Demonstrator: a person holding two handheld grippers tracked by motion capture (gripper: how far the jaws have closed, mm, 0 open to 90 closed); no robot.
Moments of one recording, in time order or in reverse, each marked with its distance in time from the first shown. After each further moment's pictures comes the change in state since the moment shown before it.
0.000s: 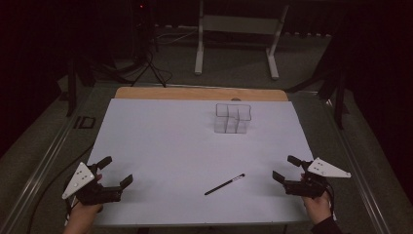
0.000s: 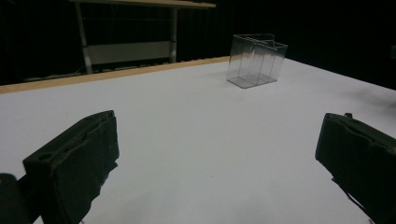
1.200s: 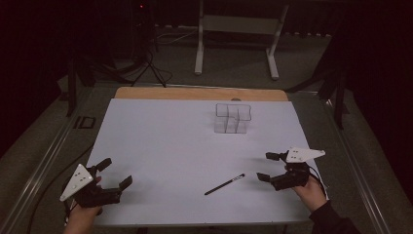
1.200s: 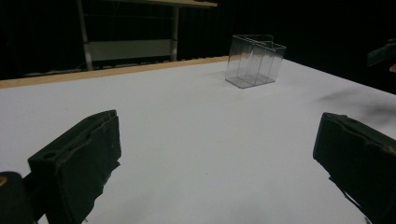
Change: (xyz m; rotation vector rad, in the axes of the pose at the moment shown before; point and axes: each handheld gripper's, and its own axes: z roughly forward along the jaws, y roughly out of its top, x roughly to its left) left arm -0.005 0.002 -0.005 0.004 0.002 -0.021; right arm 0.003 0.029 0.049 0.202 0.299 -0.143
